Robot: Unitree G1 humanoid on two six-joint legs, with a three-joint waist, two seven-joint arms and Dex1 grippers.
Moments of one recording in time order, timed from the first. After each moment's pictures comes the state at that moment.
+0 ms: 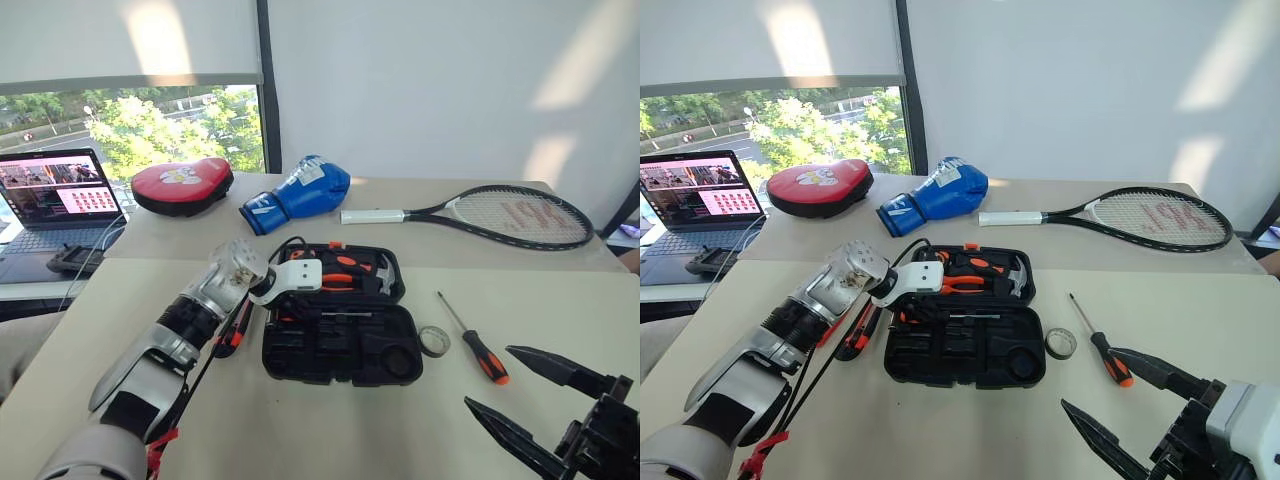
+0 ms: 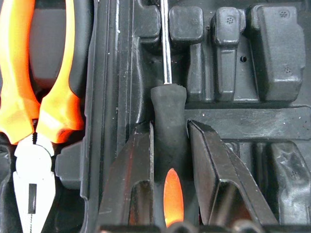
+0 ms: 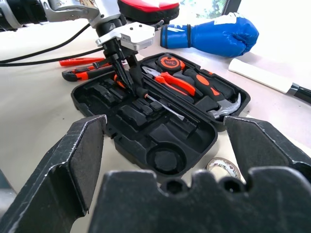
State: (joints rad) left arm -0.99 0.49 -0.52 0.43 0.15 0.36 -1.35; right arm 0.95 -0.73 -0.80 -1.03 0.94 0.13 0.62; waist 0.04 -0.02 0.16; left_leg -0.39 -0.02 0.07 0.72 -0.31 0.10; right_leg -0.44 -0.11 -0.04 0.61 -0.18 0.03
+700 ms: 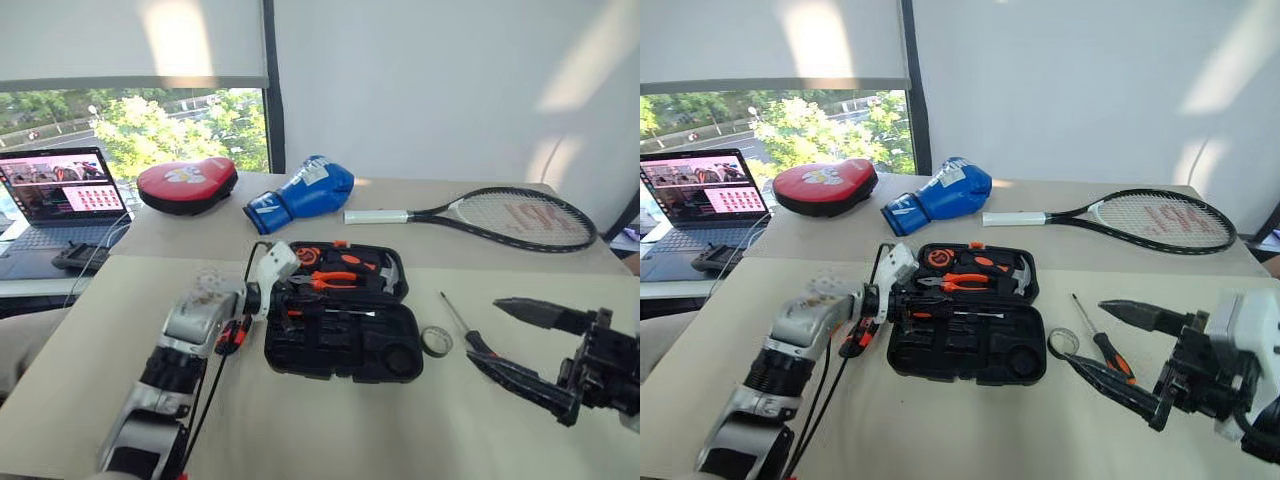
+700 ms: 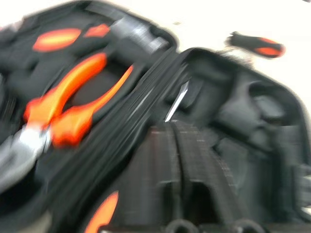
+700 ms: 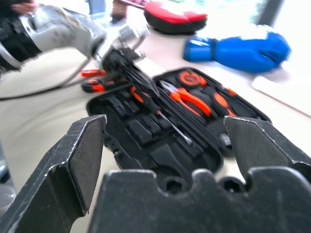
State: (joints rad) left arm -0.66 0.35 -0.11 0.10 -0.19 0.72 -0.94; right arm 0.49 -1.12 -0.83 -0.70 1.18 0.40 0.80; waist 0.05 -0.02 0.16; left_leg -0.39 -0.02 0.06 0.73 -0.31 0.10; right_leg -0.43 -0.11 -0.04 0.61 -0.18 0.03
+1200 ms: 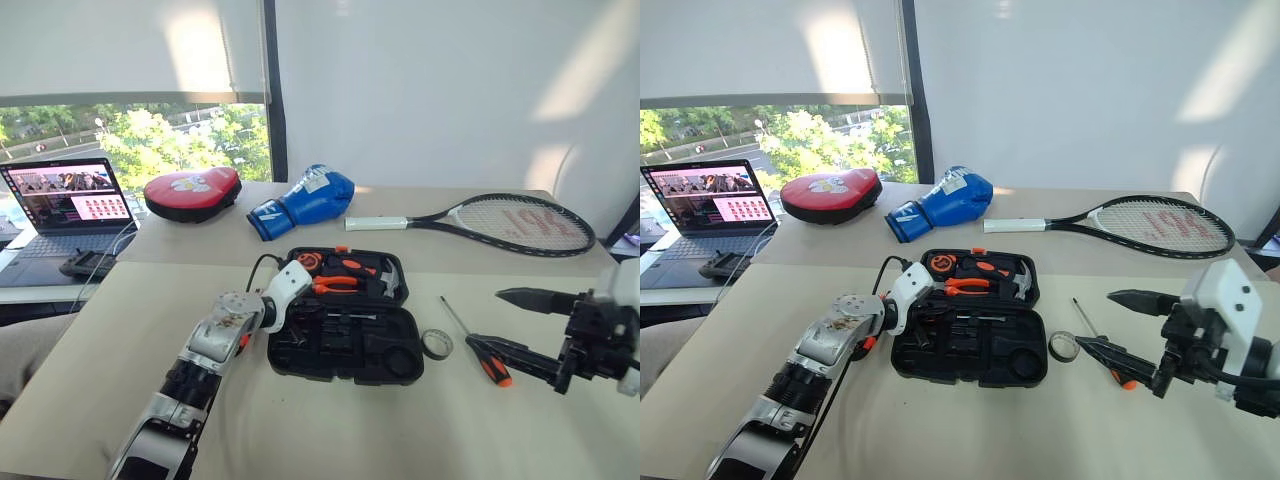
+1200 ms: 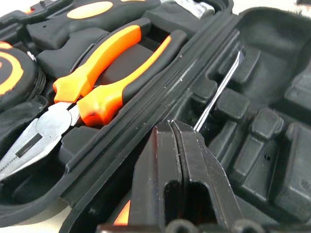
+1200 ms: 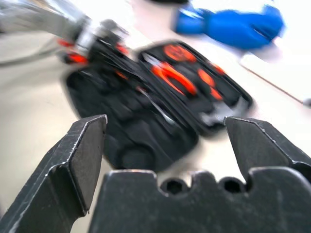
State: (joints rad) left arm -0.61 0.36 -0.25 0.22 -0.07 0.47 -0.83; right arm 0.32 -1.12 -0.71 -0.70 1.02 0.67 0.64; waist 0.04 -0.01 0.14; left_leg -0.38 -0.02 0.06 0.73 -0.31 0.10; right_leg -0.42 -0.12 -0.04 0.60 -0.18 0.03
